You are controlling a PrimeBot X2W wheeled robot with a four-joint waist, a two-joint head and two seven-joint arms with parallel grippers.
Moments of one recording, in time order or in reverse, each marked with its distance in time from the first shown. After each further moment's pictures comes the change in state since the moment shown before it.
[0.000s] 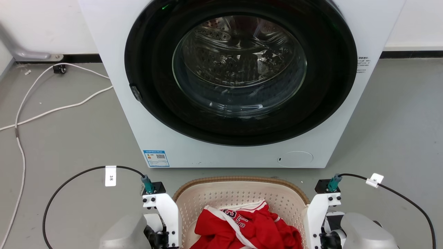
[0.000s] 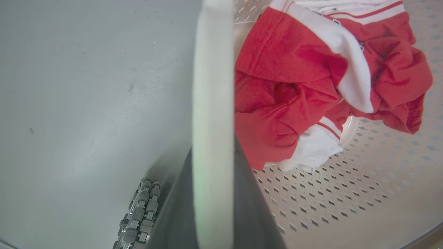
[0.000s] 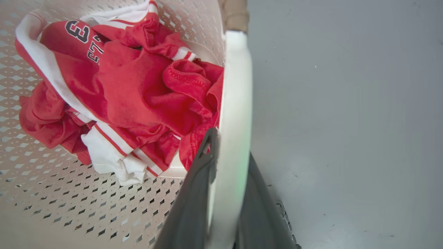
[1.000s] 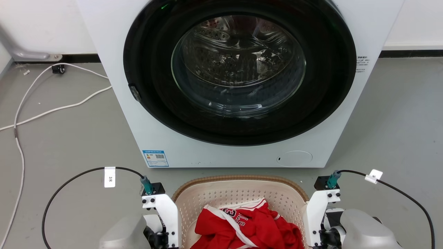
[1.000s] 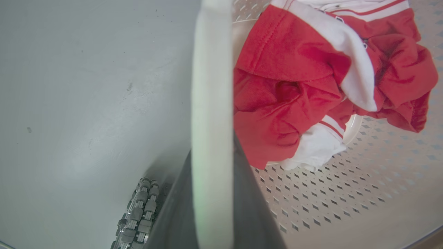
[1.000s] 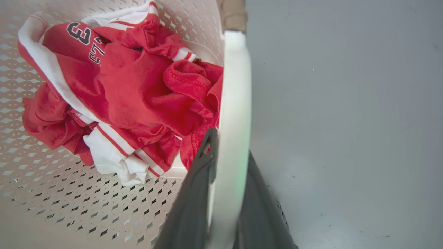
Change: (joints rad) left arm 0.000 -0.001 -0.018 0.008 -0.026 0.000 -0.006; right arm -0.018 0.000 0.026 0.007 0.023 0.000 0.007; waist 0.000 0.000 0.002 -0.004
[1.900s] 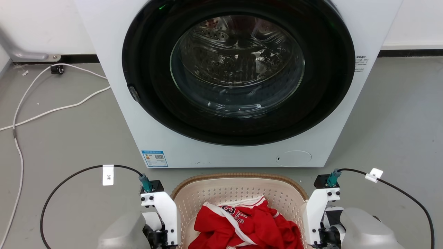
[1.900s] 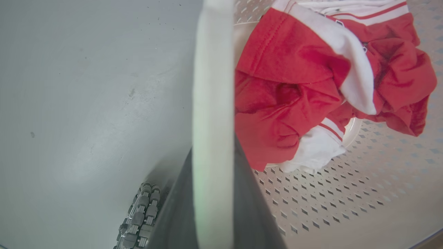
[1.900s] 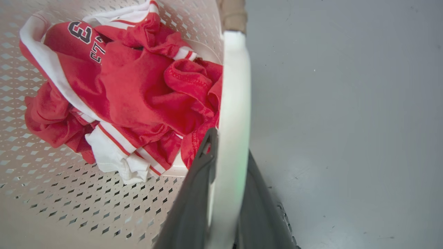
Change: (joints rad) left arm -0.011 0.002 -0.014 0.008 -0.014 0.000 -0.022; right arm -0.010 0.000 0.019 0.001 0.033 0.000 -0.002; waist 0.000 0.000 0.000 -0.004
